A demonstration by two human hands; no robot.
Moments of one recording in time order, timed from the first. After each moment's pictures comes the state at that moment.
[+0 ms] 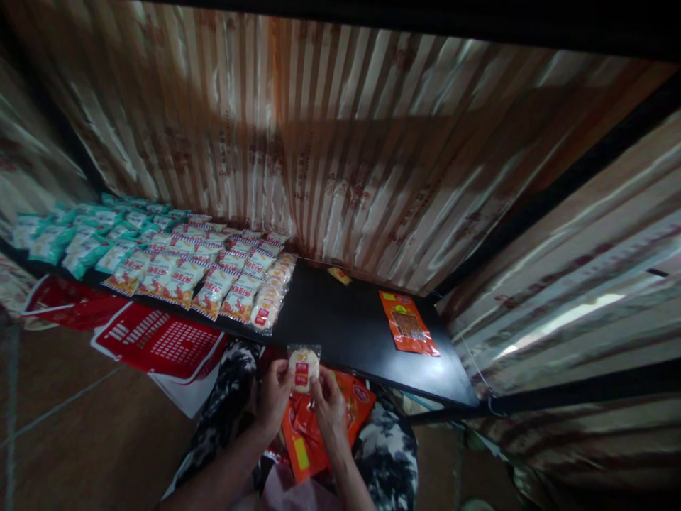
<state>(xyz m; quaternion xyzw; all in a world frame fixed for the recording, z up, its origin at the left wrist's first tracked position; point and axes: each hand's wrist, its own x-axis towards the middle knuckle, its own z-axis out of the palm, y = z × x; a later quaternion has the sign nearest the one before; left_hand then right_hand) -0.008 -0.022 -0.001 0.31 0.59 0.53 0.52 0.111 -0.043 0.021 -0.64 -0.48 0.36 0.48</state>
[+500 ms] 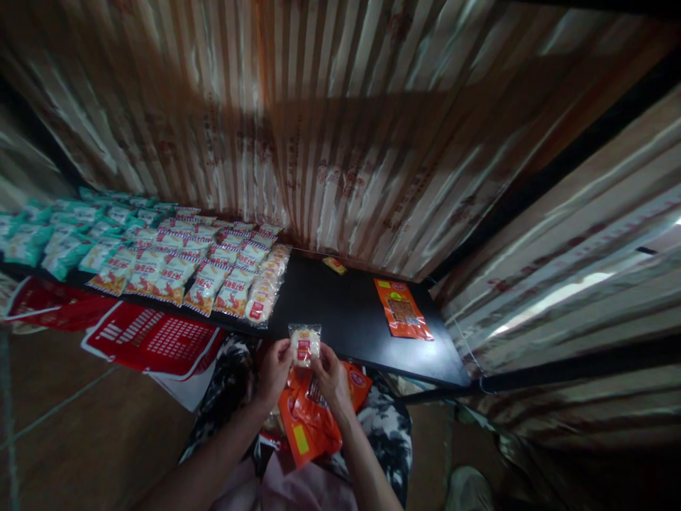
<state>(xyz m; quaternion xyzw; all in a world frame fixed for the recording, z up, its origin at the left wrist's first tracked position) -0.013 0.000 0.017 0.39 0.58 0.51 0.51 0.126 -0.012 0.041 -0.63 -0.53 0.37 0.43</state>
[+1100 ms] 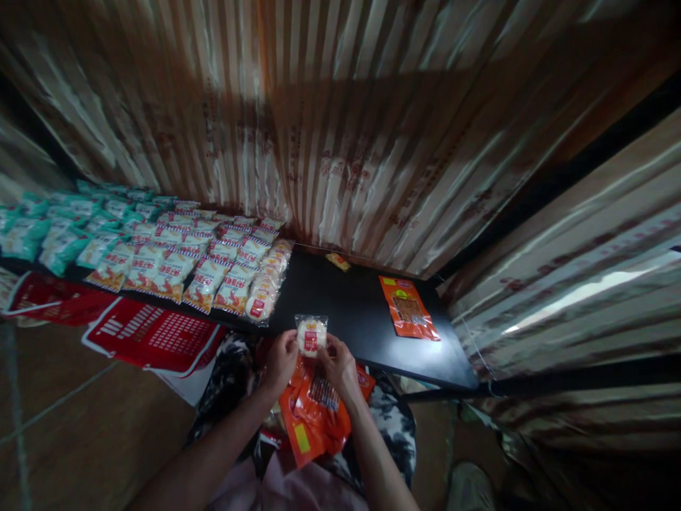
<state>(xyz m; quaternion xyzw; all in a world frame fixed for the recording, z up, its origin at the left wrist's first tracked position) -0.004 0.022 0.019 0.47 0.63 0.43 0.45 0.144 0.014 0.035 -0.67 -0.59 0.29 0.34</state>
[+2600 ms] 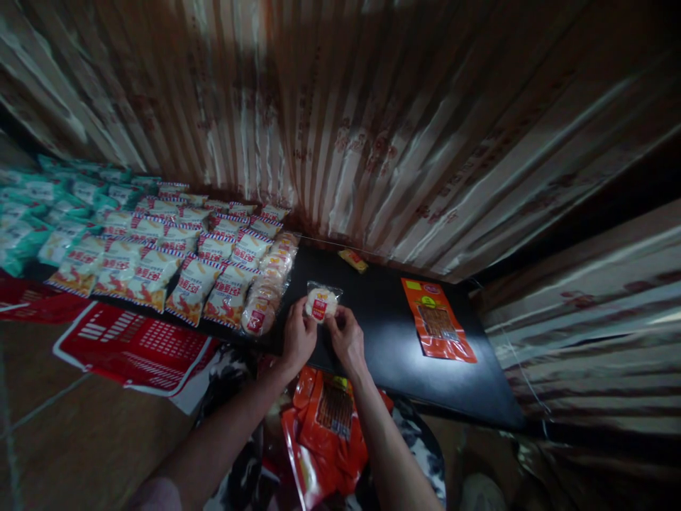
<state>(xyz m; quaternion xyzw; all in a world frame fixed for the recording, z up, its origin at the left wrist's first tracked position) 0.016 0.114 0.016 0.52 0.58 0.52 0.35 0.131 0.113 0.041 -0.67 -0.55 0.30 0.40</state>
